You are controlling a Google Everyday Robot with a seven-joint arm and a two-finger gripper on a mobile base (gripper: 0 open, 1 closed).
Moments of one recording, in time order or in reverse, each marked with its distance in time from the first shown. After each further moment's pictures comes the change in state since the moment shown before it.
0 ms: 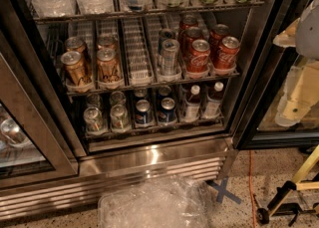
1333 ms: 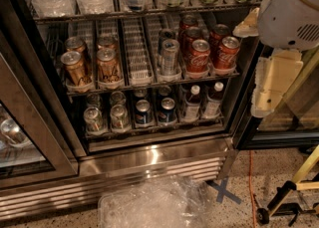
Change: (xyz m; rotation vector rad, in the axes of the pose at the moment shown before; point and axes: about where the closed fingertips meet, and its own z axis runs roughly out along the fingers) arm -0.060 0.003 0.001 -0.037 -0.062 -0.229
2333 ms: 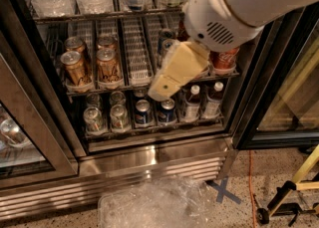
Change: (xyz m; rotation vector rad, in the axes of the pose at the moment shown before) arm -0.138 -0.011 -0.005 0.218 -0.330 0.237
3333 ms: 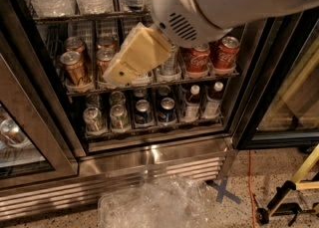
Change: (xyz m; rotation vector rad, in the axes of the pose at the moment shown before) arm -0.067 0.010 -0.011 0.124 -0.199 0.057
